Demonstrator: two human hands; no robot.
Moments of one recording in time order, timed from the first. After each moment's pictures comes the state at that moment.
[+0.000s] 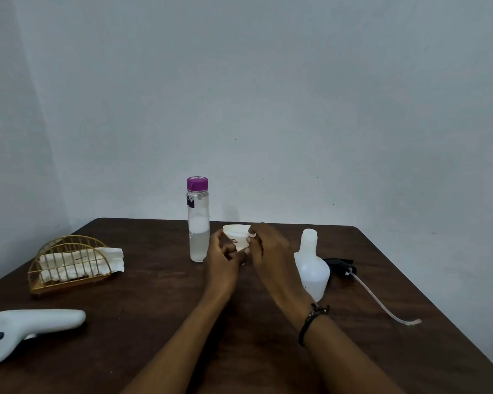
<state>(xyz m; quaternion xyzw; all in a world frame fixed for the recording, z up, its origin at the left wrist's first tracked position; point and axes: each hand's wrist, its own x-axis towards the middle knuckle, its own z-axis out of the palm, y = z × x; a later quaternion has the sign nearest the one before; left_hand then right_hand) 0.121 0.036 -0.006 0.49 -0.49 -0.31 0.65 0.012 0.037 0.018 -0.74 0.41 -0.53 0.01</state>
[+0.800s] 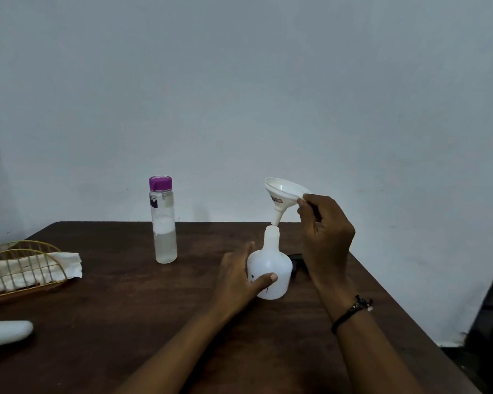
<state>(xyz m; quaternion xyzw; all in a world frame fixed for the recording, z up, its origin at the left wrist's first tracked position) 0.055 0.037 -0.033 0.54 -0.71 -0.18 0.43 -0.105 0.061 0.069 -0.59 0.38 -0.68 -0.20</state>
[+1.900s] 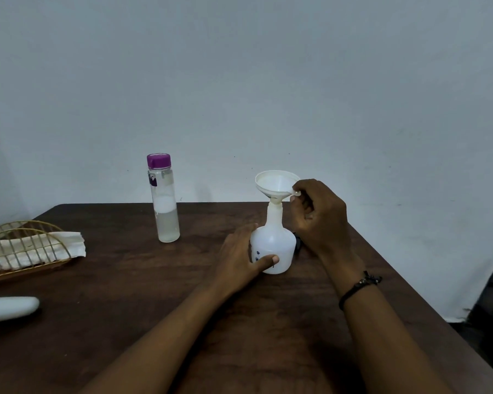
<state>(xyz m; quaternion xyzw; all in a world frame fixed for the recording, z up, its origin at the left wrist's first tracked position) 0.058 0.035 -0.038 0.52 -0.74 -0.14 0.42 -0.116 0.051 0.051 -0.70 0.37 -0.59 -0.16</state>
